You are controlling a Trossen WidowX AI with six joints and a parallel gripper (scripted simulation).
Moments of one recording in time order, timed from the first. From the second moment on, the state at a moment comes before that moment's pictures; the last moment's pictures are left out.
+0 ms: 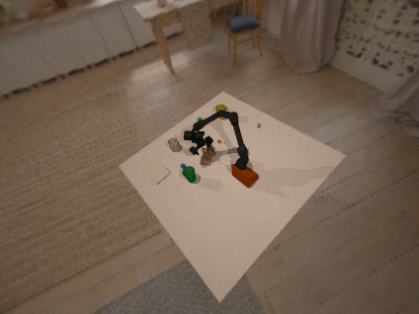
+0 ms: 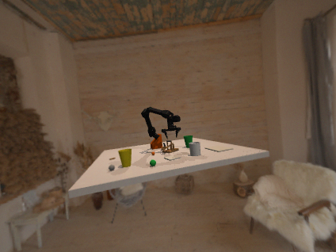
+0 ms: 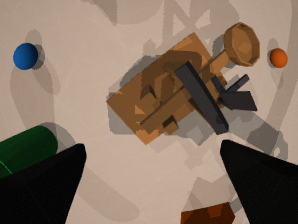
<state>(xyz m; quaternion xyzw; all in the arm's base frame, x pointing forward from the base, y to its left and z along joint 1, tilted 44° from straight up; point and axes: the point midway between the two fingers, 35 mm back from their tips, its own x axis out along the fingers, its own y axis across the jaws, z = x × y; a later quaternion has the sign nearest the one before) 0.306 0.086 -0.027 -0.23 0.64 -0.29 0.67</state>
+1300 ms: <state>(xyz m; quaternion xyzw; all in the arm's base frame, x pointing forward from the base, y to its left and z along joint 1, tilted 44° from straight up) 0.305 0.088 -0.023 -0.60 0.68 0.17 0.38</state>
